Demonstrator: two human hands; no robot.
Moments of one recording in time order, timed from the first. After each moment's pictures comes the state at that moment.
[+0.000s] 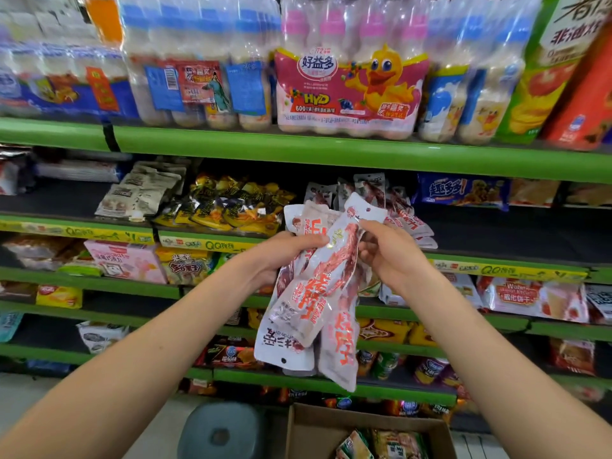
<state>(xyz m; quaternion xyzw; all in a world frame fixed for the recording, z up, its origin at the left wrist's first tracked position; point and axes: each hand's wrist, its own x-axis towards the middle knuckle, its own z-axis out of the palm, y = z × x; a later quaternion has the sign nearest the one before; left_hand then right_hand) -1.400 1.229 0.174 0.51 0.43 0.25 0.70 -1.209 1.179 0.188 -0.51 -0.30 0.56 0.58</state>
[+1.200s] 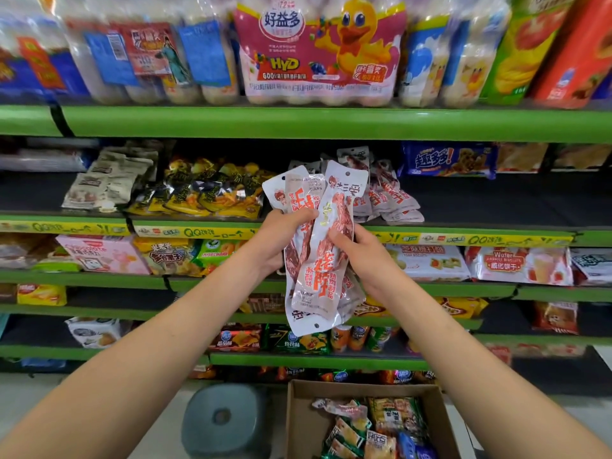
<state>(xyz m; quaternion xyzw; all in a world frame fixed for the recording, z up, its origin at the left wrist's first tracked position) -1.361 1.237 0.147 0.44 0.39 0.41 0.70 -1.212 1.165 0.130 -0.51 -0.41 0.54 0.53</state>
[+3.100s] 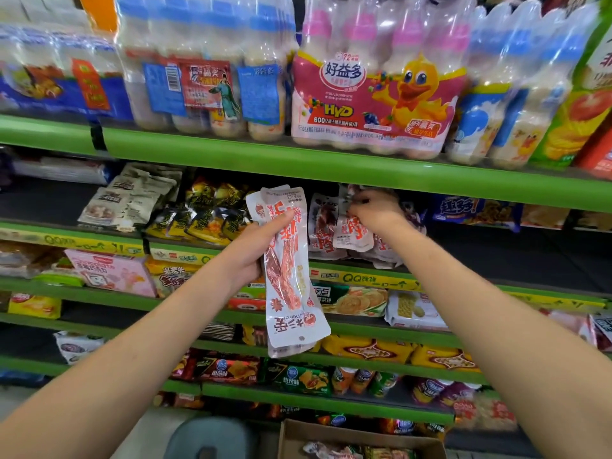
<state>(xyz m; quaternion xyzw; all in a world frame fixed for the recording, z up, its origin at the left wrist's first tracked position) -1.440 1.295 0.162 0.46 0.38 0.38 0.71 -1.201 1.319 0.205 -0.75 -0.57 0.20 0.28</state>
